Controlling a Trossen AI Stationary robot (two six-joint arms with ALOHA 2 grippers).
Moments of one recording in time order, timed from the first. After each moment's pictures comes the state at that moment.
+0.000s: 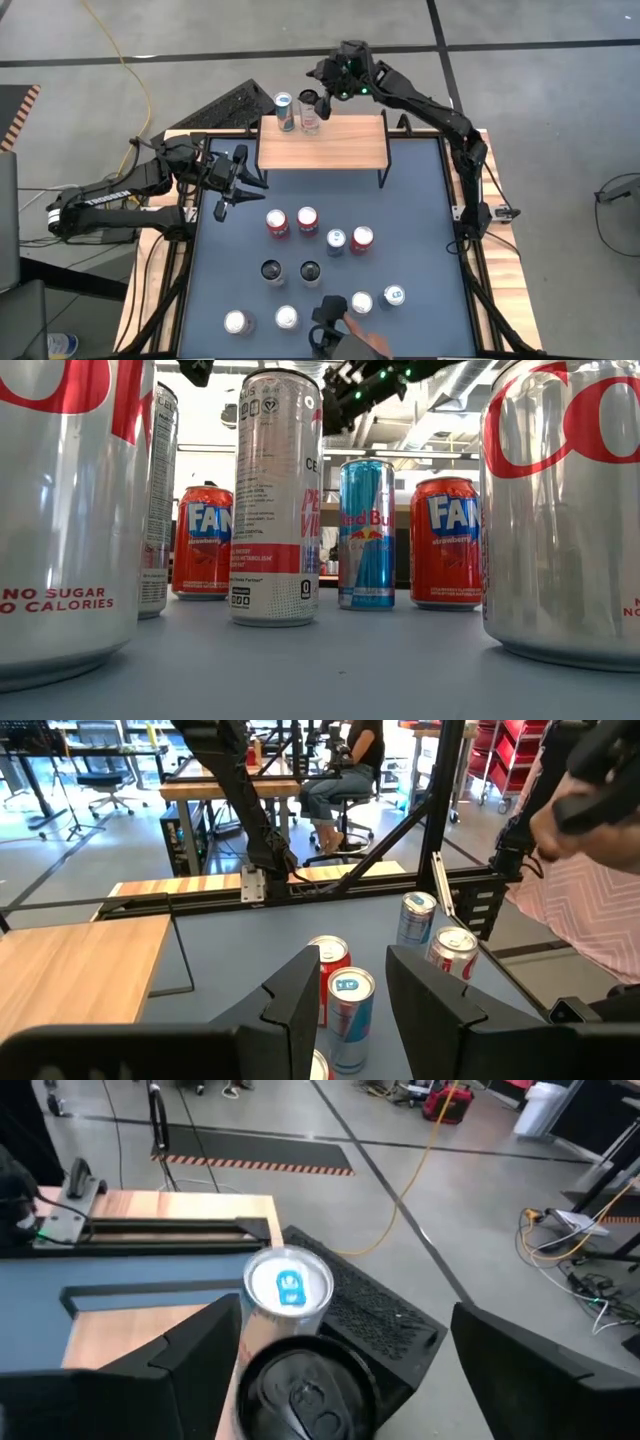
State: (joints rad) left arm 0.33 0.78 0.81 -0.09 0.51 0.04; right arm -0.61 2.02 2.16 -0.49 -0.23 -0.34
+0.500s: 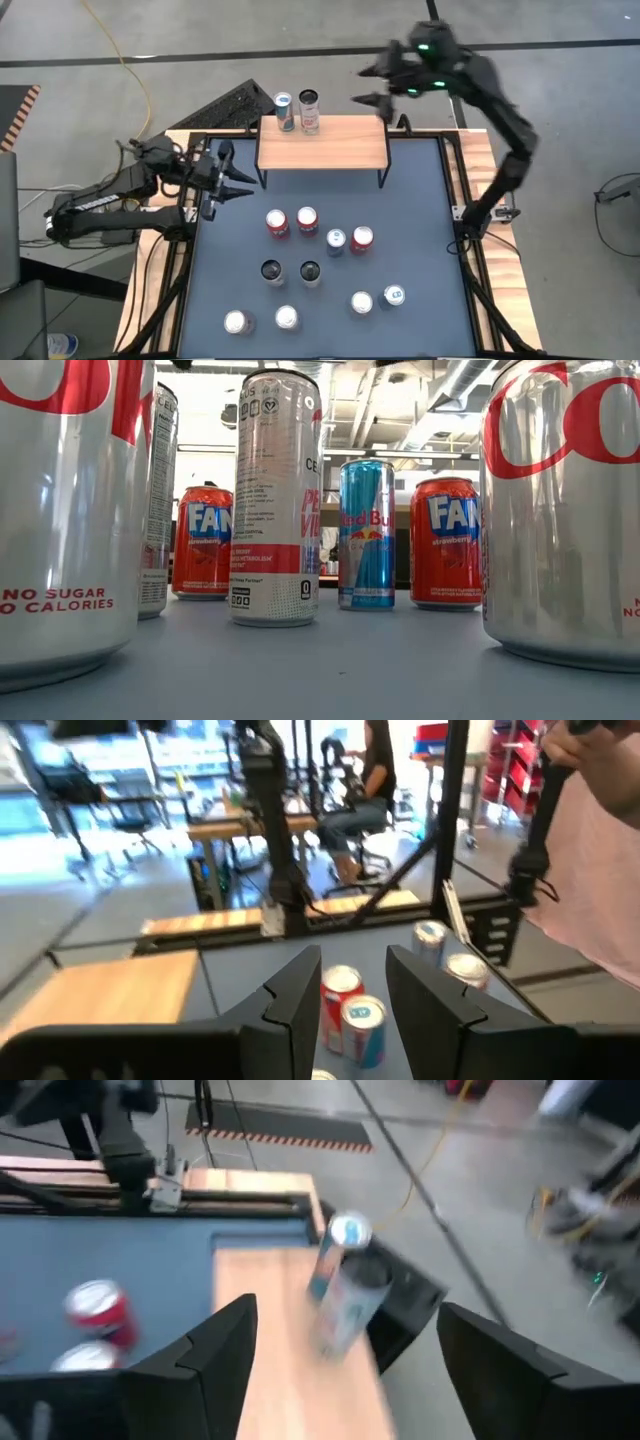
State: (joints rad) left arm 0.33 0.67 0.81 -0.10 0.46 0.05; right arm -0.58 1.64 2.23 -1.06 -0.24 -0.37
